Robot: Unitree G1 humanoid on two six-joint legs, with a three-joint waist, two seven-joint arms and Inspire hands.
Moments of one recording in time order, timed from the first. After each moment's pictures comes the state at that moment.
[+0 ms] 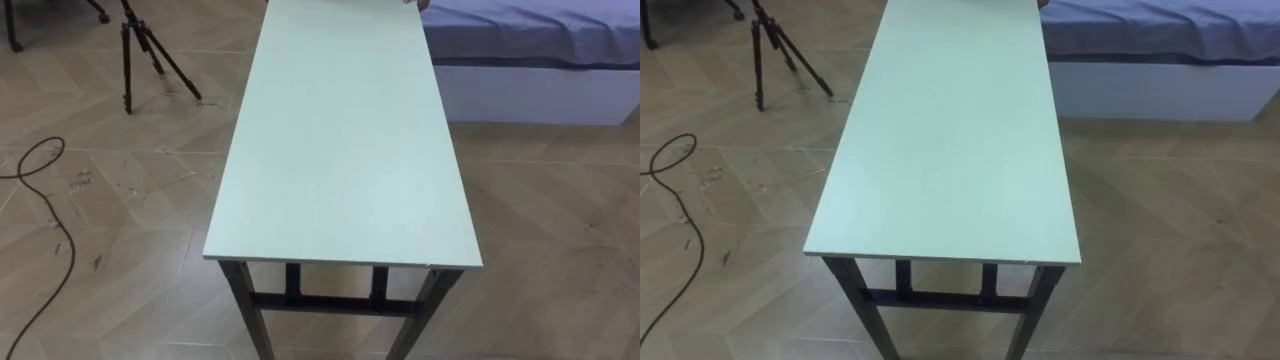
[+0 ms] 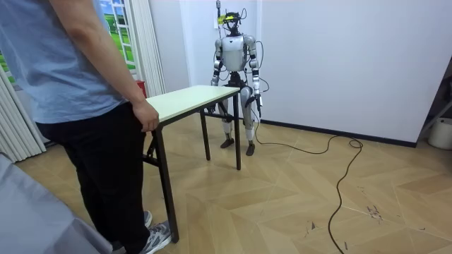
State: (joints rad) left arm 0.19 0.14 0.04 1.15 -0.32 -0.09 0.06; right arm 0.08 -0.19 0.06 1.29 0.39 -0.02 0.07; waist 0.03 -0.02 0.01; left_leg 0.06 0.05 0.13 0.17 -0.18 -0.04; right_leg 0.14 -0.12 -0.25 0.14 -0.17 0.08
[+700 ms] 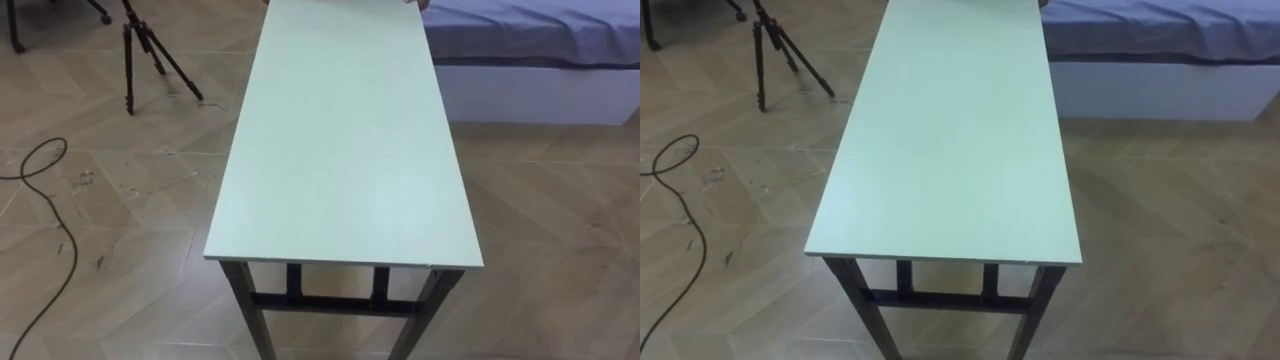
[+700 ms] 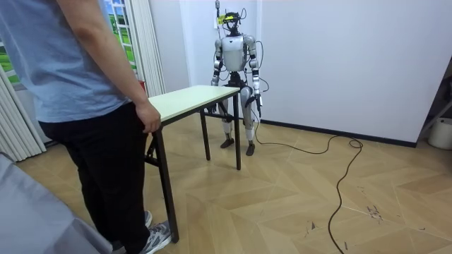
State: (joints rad) left arm 0.18 0.14 0.03 1.15 -0.39 -0.09 0.05; right arm 0.09 -0.19 0.06 1.28 0.41 -0.02 0.11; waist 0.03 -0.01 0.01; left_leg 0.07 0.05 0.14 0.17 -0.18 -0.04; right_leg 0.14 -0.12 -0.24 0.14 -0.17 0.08
